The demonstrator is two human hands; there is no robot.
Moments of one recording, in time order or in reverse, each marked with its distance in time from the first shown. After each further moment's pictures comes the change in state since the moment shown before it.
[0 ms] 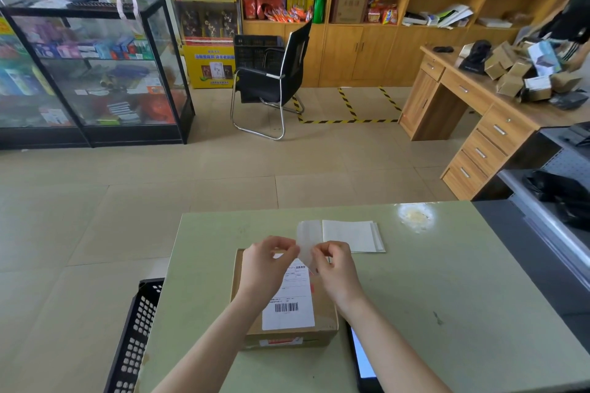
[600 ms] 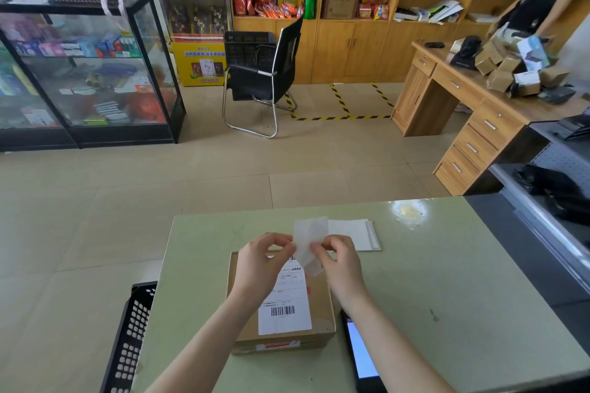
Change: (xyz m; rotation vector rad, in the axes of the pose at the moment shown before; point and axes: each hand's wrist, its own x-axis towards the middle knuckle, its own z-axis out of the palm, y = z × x) left_hand 0.013 -0.006 -0.001 0.002 -0.051 0.099; right_hand 0.009 -0.001 -0.010 -0.004 0.074 -0.066
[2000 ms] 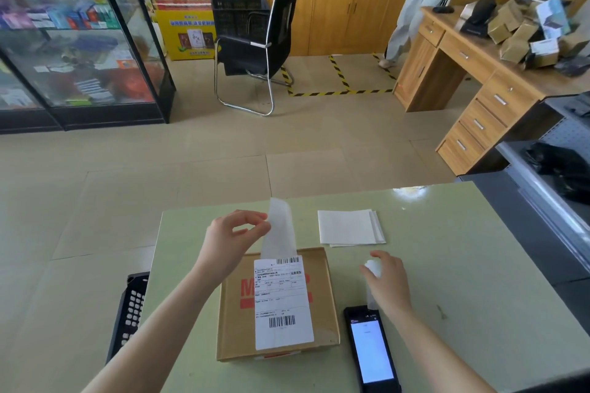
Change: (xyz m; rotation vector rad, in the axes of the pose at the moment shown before) left_hand 0.062 -0.008 -0.039 -0.103 -0.080 -0.102; right_hand 0.045 0.119 -0.050 -0.406 0.087 0.290
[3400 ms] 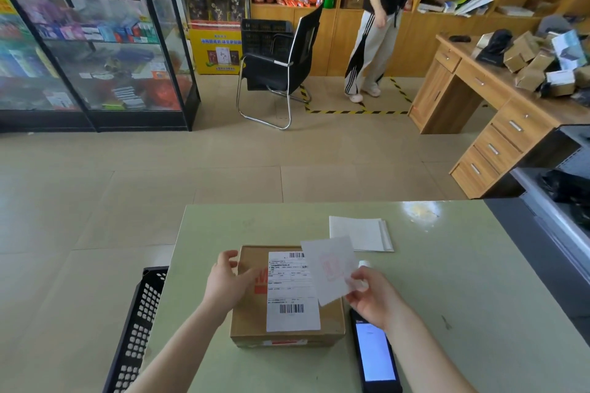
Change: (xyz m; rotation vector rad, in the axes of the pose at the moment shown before) left_hand -0.059 -0.074 -0.003 0.079 0.127 -0.448; right_hand -0.050 -0.050 -0.004 1.139 -0.492 0.612
